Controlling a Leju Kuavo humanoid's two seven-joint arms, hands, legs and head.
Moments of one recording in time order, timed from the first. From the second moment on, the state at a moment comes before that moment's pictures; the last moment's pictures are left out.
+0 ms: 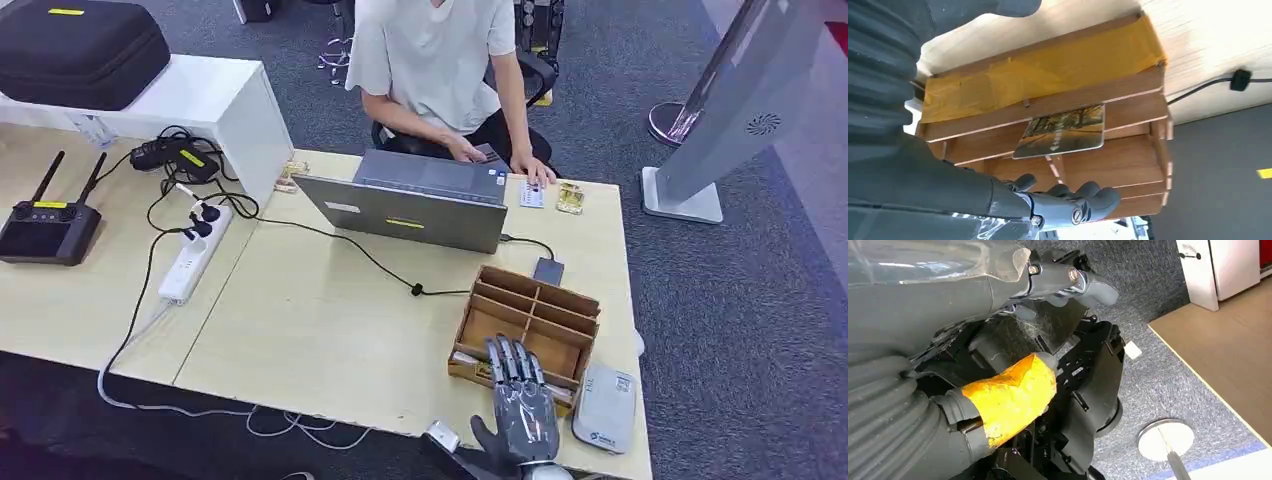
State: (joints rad) left arm 0.01 0.65 -1.57 -1.73 1.12 0.64 -0.29; right arm 0.03 0.13 0.50 -1.19 1.30 -0.36 -0.21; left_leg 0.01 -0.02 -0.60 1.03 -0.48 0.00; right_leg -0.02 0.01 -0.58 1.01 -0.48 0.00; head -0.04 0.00
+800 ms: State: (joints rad) left arm 0.01 0.65 -1.57 -1.73 1.11 0.64 -0.28; right arm 0.04 0.14 0.47 -1.22 1.28 -0.35 -0.21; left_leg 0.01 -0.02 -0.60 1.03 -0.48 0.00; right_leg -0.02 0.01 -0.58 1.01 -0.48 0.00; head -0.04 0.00
